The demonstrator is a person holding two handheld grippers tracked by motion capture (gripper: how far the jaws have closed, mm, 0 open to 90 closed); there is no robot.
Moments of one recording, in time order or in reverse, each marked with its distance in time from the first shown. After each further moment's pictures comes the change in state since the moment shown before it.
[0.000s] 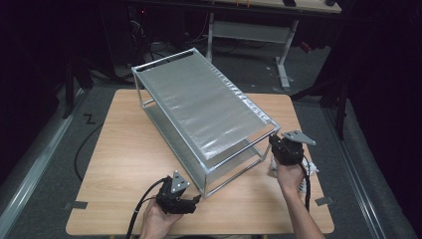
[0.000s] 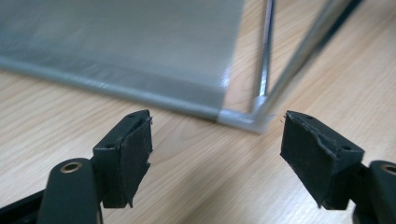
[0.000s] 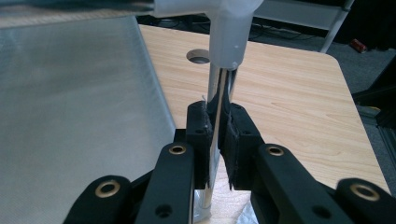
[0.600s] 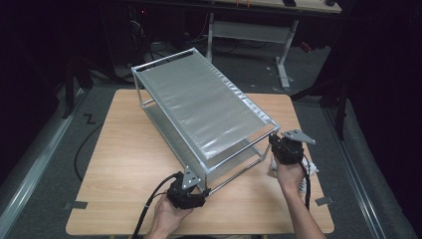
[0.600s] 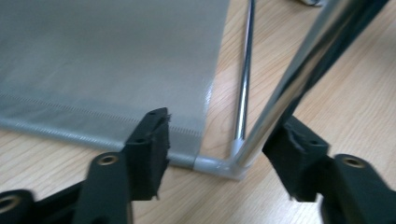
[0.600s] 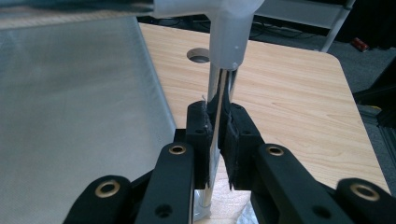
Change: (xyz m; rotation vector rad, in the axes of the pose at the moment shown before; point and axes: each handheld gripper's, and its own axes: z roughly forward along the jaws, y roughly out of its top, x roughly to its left) left arm -0.009 0.020 0.013 -0.058 -0.029 0.019; right arm -0.001 0.002 0.001 0.009 0.005 -0.003
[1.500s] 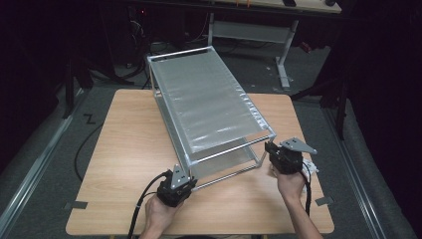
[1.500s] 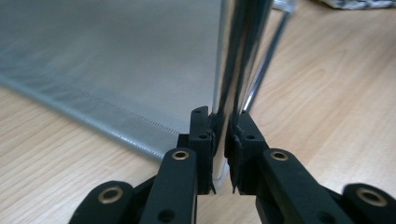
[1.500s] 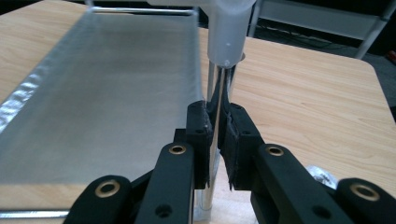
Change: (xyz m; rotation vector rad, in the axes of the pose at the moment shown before) left arm 0.022 -0.012 -0.014 -0.049 0.066 -0.021; right arm 0.011 -0.015 -0.021 -0.028 0.112 -0.052
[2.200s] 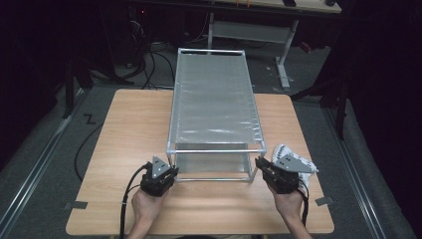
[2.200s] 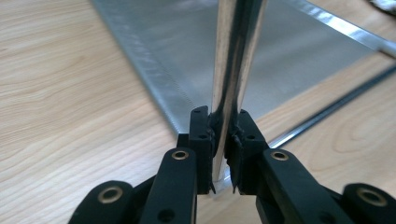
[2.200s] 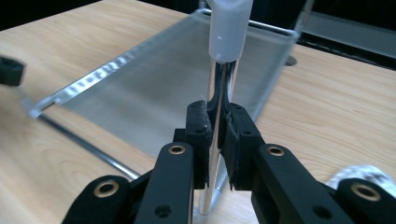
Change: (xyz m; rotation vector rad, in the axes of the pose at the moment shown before) left arm 0.050 -0.009 -0.011 -0.017 0.162 -0.104; right arm 0.039 -0.019 -0.035 -0.035 0.149 -0.103
